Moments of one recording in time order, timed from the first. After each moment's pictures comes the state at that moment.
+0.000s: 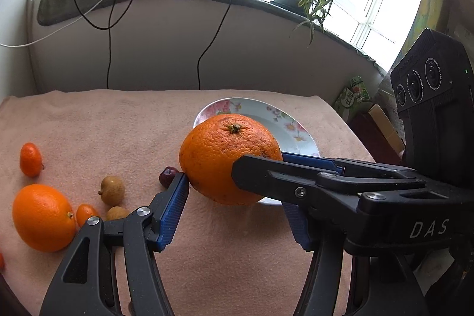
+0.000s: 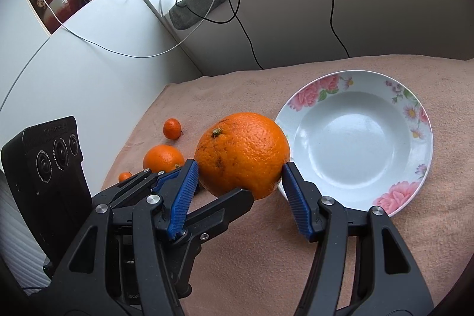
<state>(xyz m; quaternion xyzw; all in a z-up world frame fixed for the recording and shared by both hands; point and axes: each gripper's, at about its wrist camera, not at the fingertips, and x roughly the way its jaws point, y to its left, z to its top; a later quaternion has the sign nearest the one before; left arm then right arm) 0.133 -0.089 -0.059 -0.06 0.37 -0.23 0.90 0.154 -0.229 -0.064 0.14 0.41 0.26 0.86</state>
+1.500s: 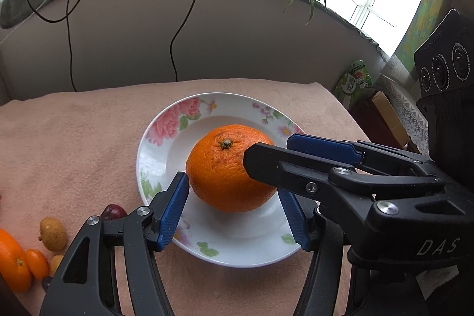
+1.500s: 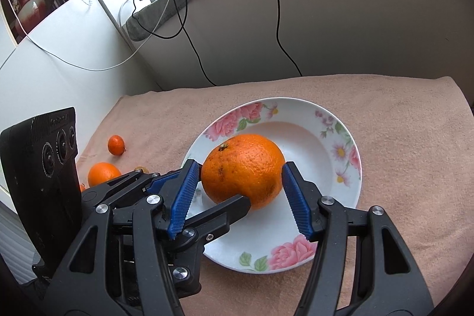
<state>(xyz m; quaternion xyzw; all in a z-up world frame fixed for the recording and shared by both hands) 0.179 -0.139 -0.080 -0.05 0.41 -0.24 0.88 0.193 -0.280 -0.071 0.10 0.41 0.20 0.88</state>
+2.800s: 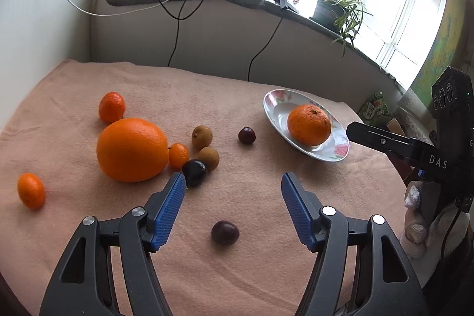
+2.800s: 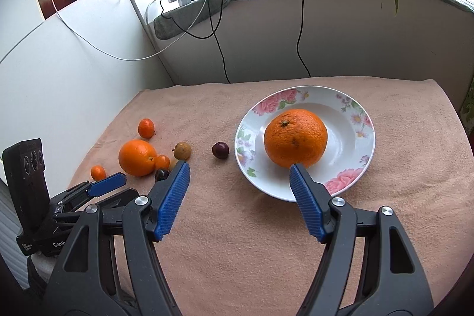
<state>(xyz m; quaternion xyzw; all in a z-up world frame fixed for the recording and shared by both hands) 0.066 0.002 -0.070 -0.10 0.36 -0.14 0.91 0.103 -0.229 -0.045 0.06 0.38 0.20 0.90</state>
